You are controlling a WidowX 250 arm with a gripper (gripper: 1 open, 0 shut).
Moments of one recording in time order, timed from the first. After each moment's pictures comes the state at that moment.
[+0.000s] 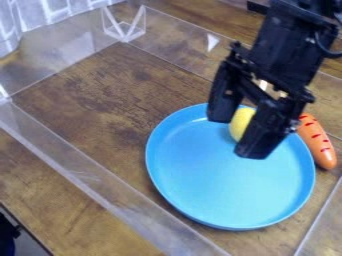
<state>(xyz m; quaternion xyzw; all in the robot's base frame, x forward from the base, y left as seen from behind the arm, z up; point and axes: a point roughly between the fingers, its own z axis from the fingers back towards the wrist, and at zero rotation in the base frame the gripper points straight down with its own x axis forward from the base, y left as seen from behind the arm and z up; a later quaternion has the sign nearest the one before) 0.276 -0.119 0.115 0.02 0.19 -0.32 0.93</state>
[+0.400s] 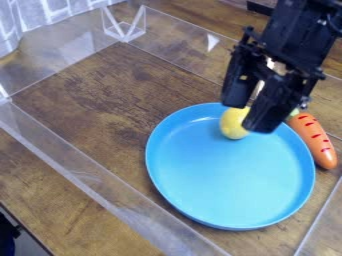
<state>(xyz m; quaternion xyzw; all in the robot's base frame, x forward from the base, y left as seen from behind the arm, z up) 0.295 -0.113 0.128 0.02 0.18 -0.33 0.93</state>
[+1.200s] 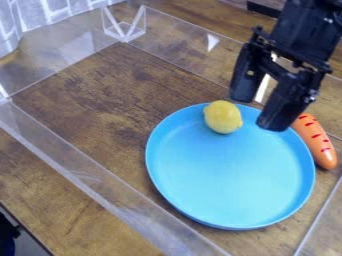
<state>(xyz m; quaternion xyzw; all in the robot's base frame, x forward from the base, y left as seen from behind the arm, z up) 0.312 -0.120 0.112 0.00 0.20 -0.33 0.92</state>
